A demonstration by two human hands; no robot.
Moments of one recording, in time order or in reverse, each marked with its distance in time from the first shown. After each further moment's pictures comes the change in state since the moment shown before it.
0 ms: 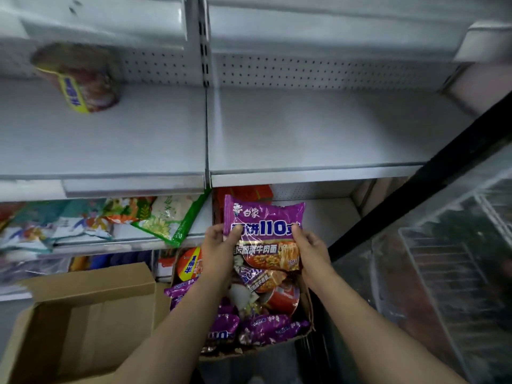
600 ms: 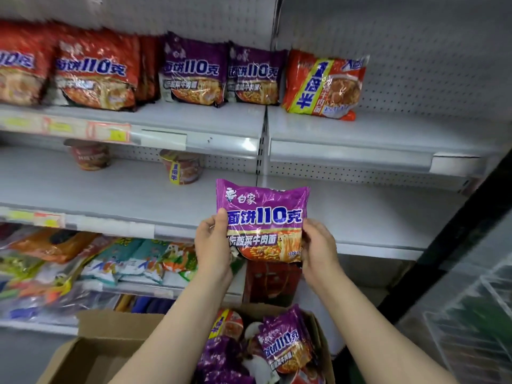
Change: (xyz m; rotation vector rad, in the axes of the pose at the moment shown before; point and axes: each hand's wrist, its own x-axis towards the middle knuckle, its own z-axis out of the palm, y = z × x) left_hand -0.112 0.166 -0.028 -0.330 0.173 0.373; right_hand -0.110 -0.146 0.086 0.106 -0.249 -0.327
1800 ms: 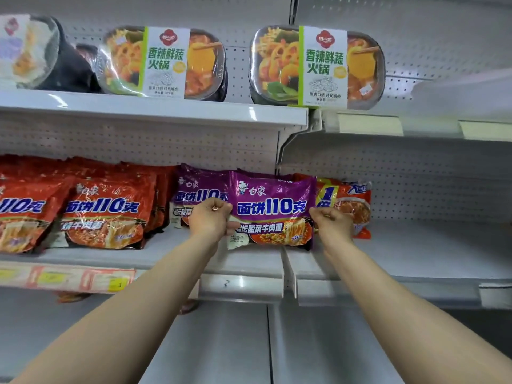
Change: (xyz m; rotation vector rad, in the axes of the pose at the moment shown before) left_hand 0.196 0.230 0.108 0.379 -0.150 0.463; right_hand 0.157 -0.220 0.138 -0.164 0.182 -0.539
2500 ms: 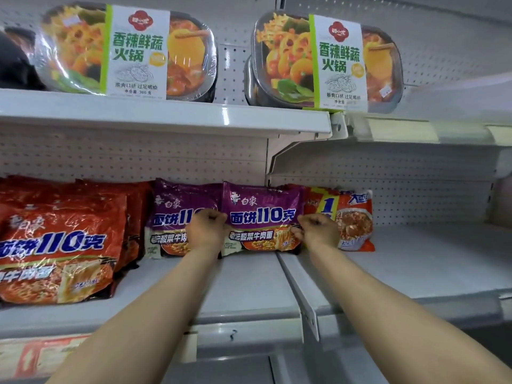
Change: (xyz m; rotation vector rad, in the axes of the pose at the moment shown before) left_hand 0.099 -0.025 0.029 0.226 0.035 0.121; right_hand 0.055 0.019 0.066 0.118 0.175 0.076
